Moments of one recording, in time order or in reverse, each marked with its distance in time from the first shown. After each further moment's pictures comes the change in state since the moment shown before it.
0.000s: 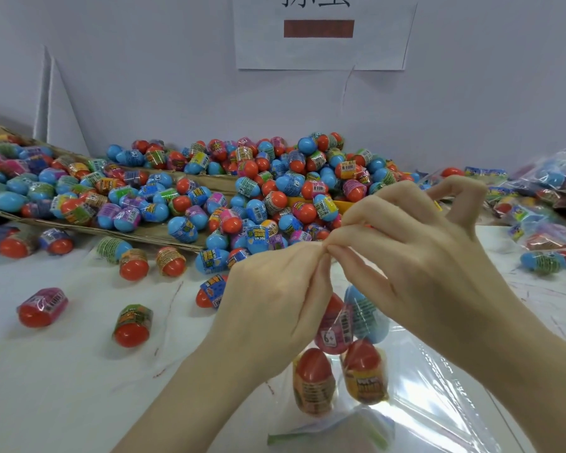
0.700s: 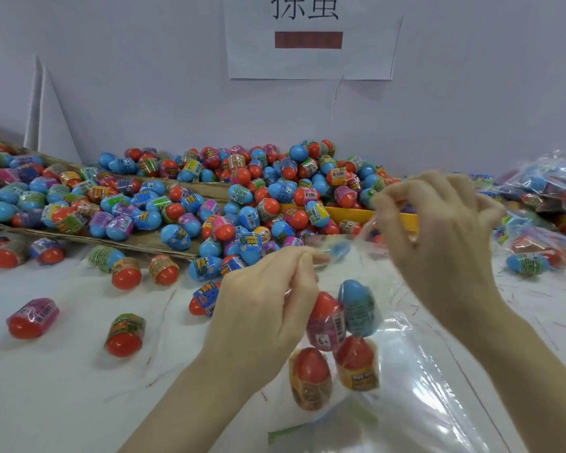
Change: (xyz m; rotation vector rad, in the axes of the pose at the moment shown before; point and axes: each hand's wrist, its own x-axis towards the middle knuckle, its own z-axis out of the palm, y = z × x) left_hand -0.003 0.003 0.003 -0.227 0.130 -0.107; right_hand -0.002 0.016 0.016 0.120 0.004 0.630
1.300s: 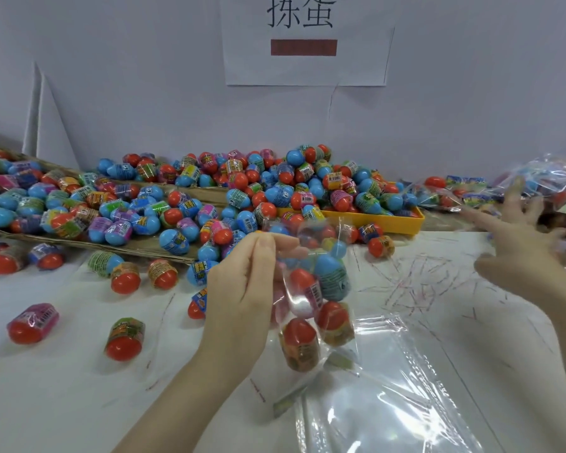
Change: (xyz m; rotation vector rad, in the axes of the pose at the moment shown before) left_hand 0.007 0.000 0.000 -0.352 0.105 -0.431; right_hand 0.007 0.113 -0.010 -0.018 -0.494 0.577
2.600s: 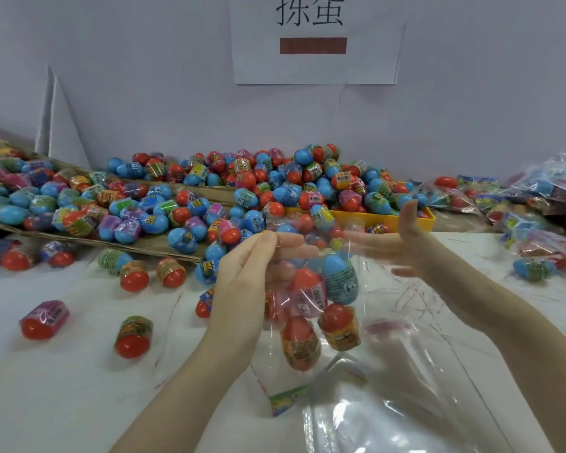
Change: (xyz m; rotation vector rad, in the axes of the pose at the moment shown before) left_hand 0.011 -0.007 -0.003 -0.234 -0.020 -0.323; right_hand -0.050 -0.082 0.023 0.609 -0.603 -0.239
